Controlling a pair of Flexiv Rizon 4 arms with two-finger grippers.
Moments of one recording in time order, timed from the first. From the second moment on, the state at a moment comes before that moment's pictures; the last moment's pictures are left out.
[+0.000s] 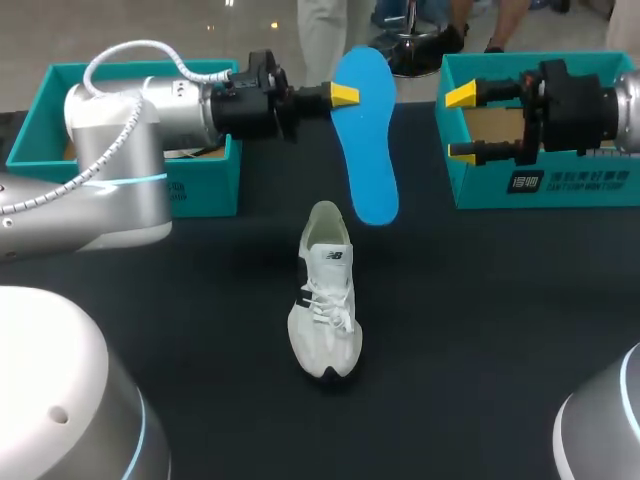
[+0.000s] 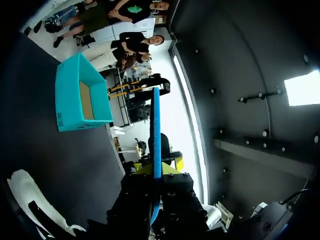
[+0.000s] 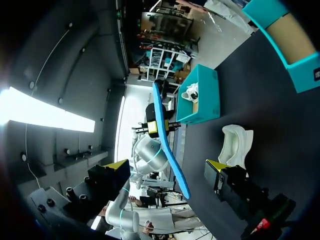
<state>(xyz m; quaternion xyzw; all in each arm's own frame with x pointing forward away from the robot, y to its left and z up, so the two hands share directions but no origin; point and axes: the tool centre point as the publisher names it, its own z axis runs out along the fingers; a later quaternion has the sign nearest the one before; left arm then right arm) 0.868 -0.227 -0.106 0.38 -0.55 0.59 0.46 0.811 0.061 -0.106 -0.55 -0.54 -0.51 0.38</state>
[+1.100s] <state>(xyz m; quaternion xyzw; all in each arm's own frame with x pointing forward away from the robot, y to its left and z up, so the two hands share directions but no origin) 0.869 -0.228 -0.098 0.15 -0.67 0.71 0.17 0.810 0.060 -0.105 -0.55 -0.54 -0.51 0.38</state>
